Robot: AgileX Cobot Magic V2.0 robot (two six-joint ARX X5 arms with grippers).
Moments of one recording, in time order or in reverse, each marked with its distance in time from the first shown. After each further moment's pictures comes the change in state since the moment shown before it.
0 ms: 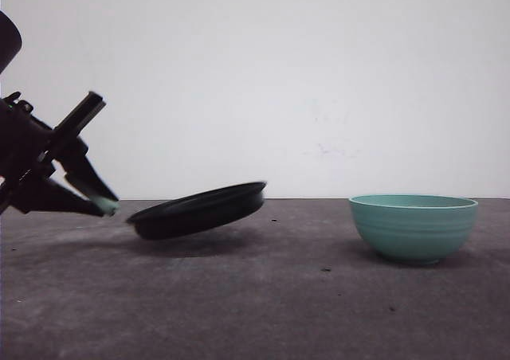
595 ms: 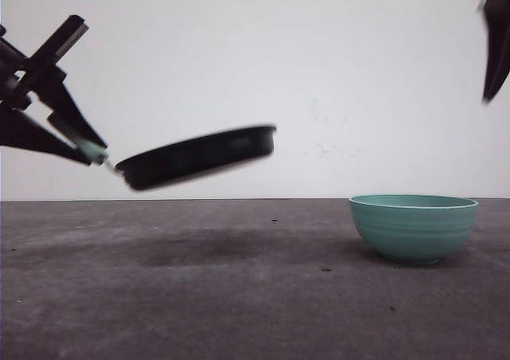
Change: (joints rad) left arm -0.038 -0.339 0.037 -0.461 -0.011 0.021; right arm 0.000 0.494 0.000 0.138 -0.067 -0.001
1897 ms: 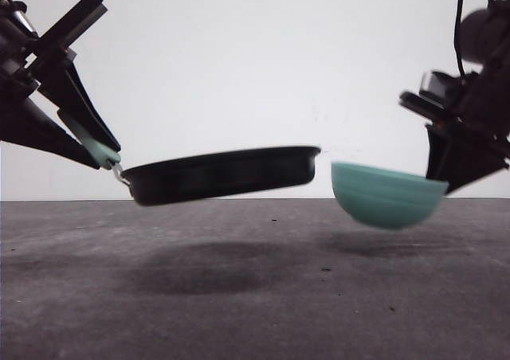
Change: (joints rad) left arm -0.159 -0.071 0.002 -0.119 -0.064 0.090; right arm 0.089 0.286 0.004 0.317 -0.145 0.006
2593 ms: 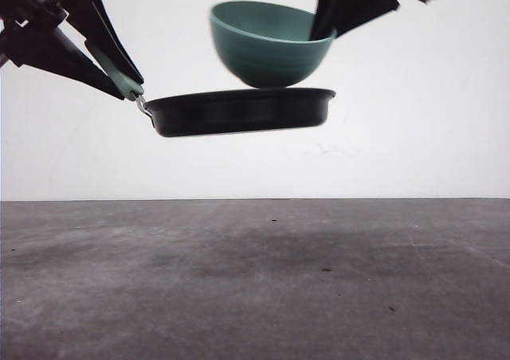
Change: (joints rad) left arm -0.062 0.000 0.200 -0.104 -0.079 0.085; right arm 0.588 -0.306 0.065 0.144 0.584 -0.051
